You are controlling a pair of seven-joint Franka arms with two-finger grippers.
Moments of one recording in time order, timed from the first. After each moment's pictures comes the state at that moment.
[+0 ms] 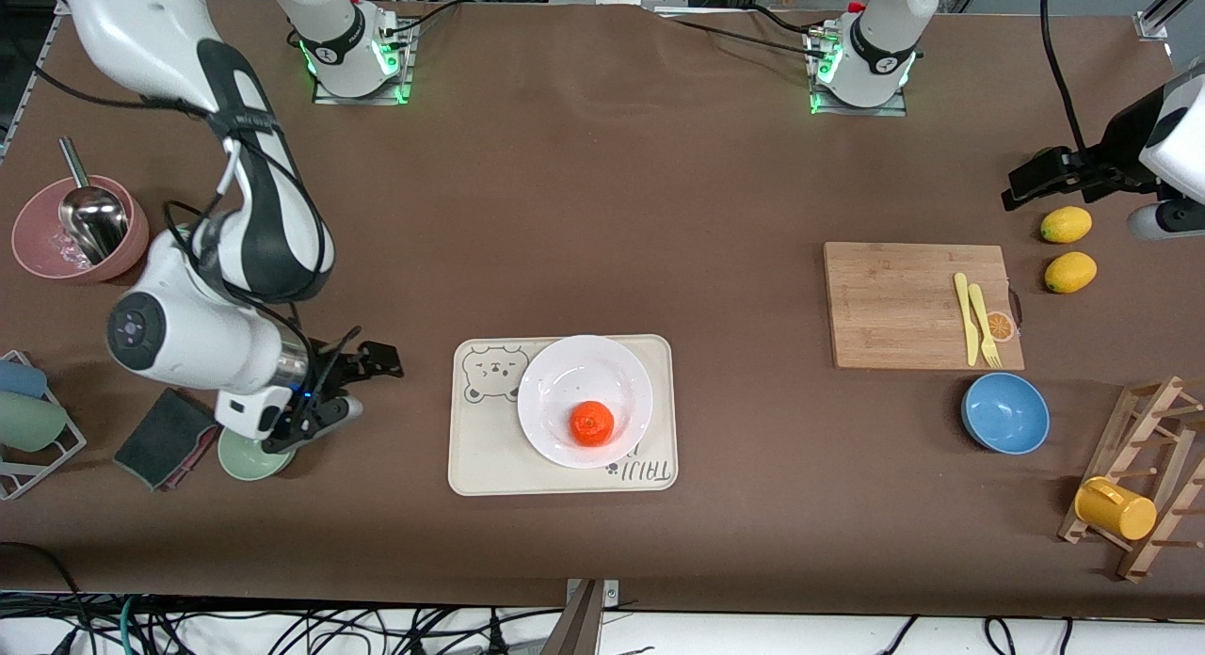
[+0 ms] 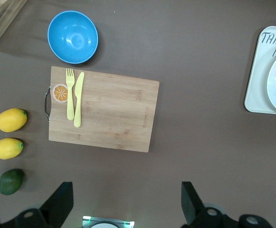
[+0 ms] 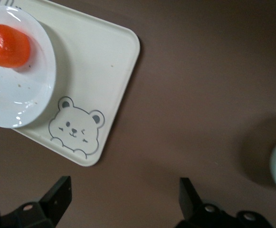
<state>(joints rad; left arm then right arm) -0.02 0.07 -0.02 -1.47 -0.06 1.41 -0.18 0.17 0.58 0.02 -1.37 0.15 1.93 -0.30</state>
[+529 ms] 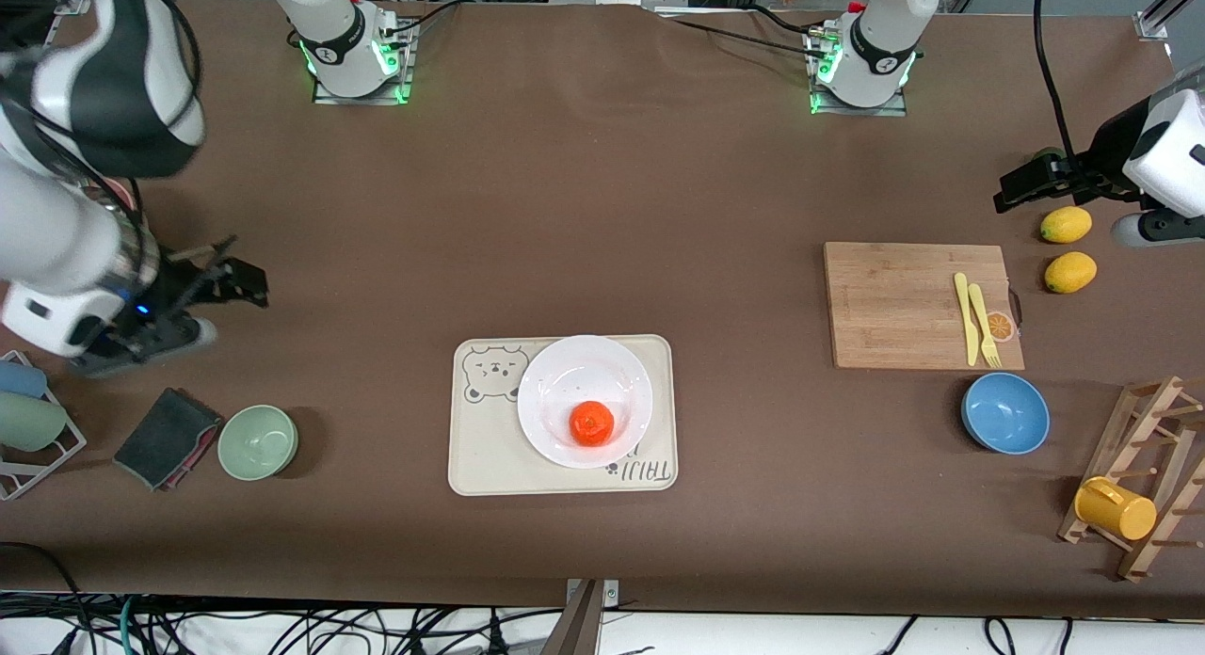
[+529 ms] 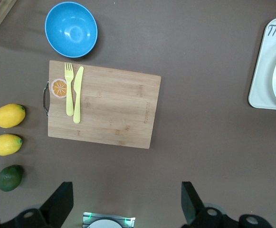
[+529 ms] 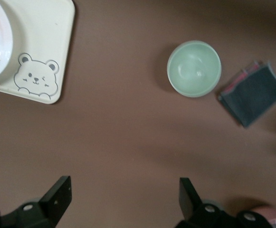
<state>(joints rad) -0.02 0.07 -0.02 -1.49 -0.06 1.41 -0.18 0.12 0.27 -0.04 -1.44 -0.01 1.64 -0.16</state>
